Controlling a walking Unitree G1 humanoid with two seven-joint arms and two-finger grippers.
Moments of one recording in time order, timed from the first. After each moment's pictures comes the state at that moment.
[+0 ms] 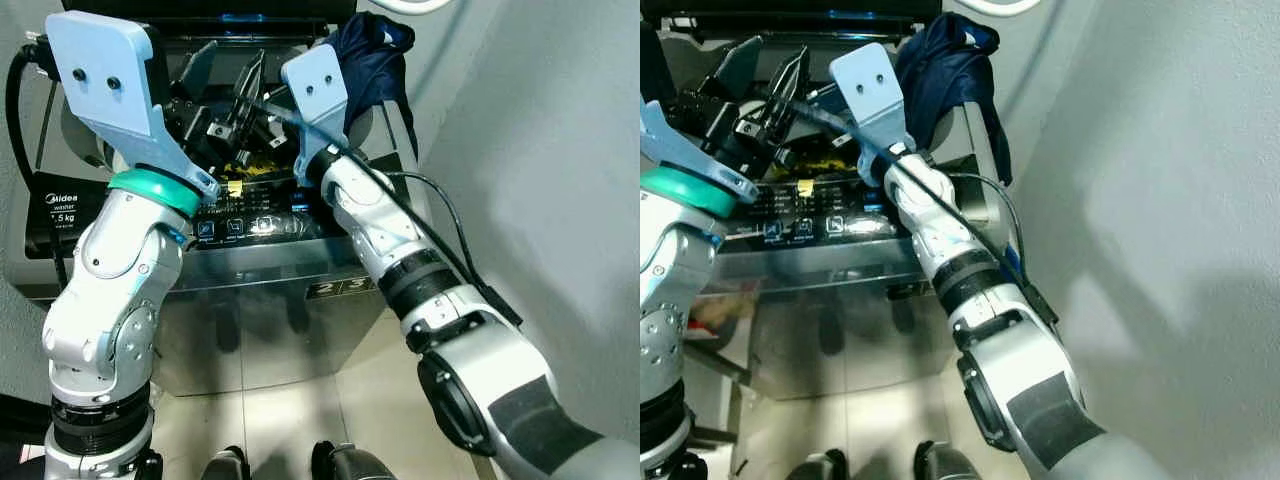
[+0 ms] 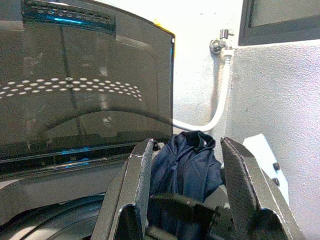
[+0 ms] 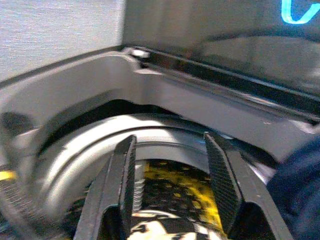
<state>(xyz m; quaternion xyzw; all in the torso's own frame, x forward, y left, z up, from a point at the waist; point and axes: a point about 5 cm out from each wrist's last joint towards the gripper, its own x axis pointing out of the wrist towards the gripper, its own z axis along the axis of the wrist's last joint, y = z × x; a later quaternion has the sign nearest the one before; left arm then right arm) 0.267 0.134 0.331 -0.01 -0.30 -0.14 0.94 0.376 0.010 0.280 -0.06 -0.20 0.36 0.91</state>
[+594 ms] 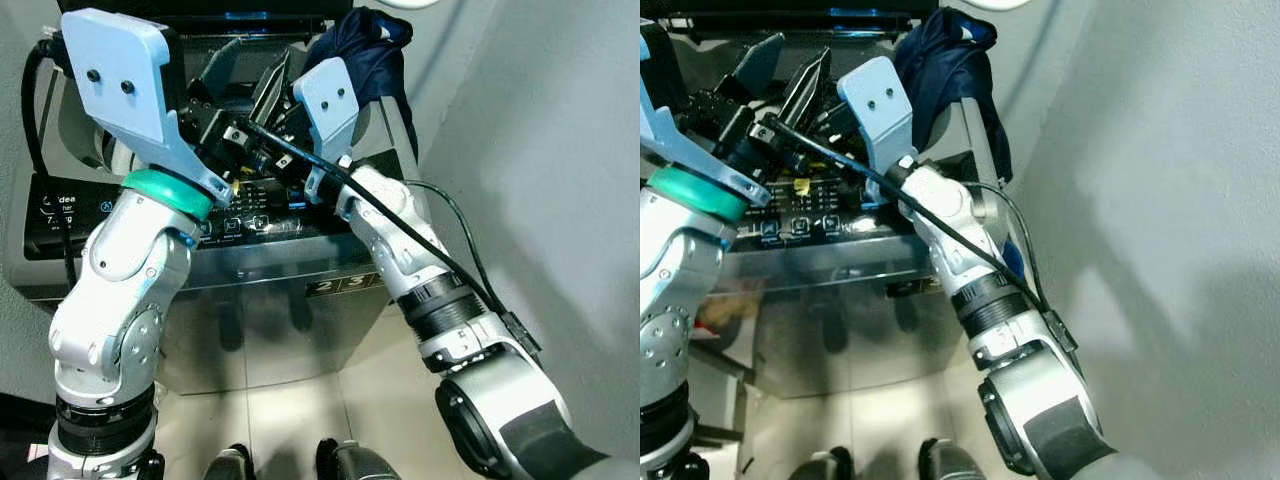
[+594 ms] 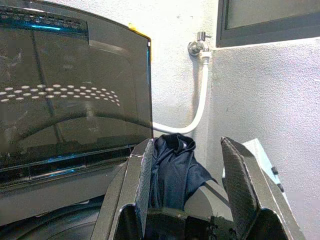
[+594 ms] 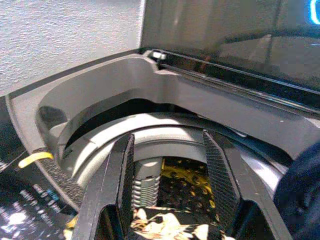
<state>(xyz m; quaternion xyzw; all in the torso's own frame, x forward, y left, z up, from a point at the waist) 0.265 0.124 0.333 -0.01 -0.31 -0.17 0.94 0.363 -0.006 0.282 -0.05 -0.20 0.39 0.90</state>
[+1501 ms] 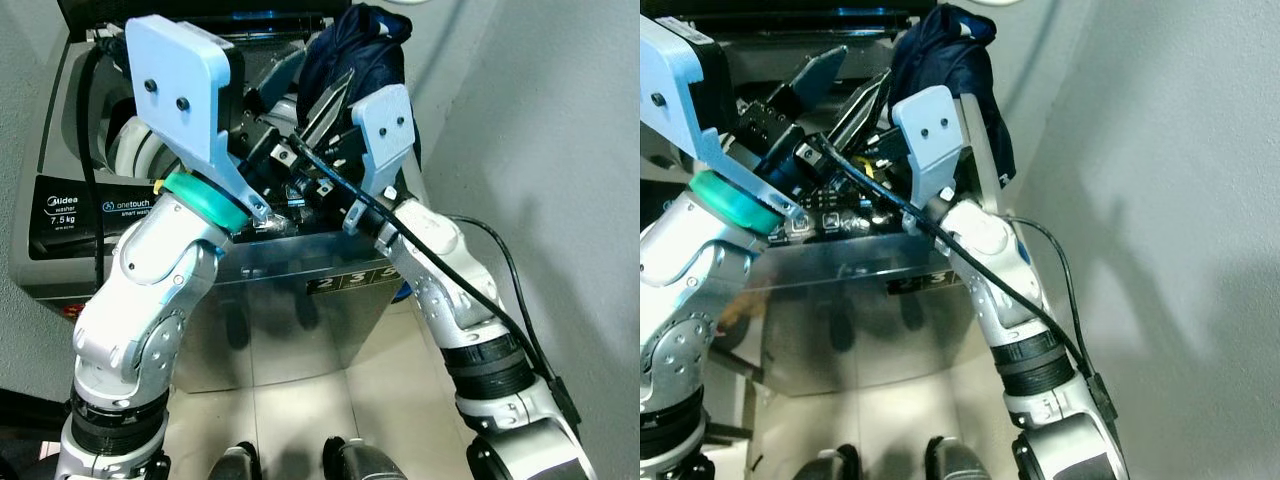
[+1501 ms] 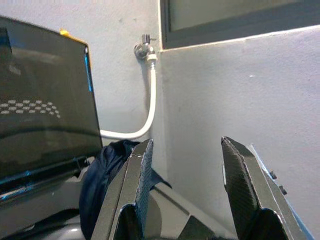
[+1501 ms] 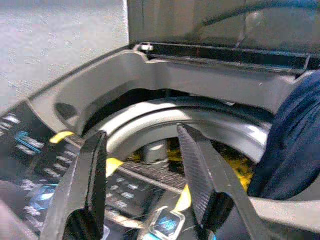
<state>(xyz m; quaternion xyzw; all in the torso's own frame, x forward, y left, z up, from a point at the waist) 0.257 0.095 0.332 0.00 -0.31 -0.27 0.91 0.318 -0.041 0.269 0.02 -0.17 0.43 0.89</state>
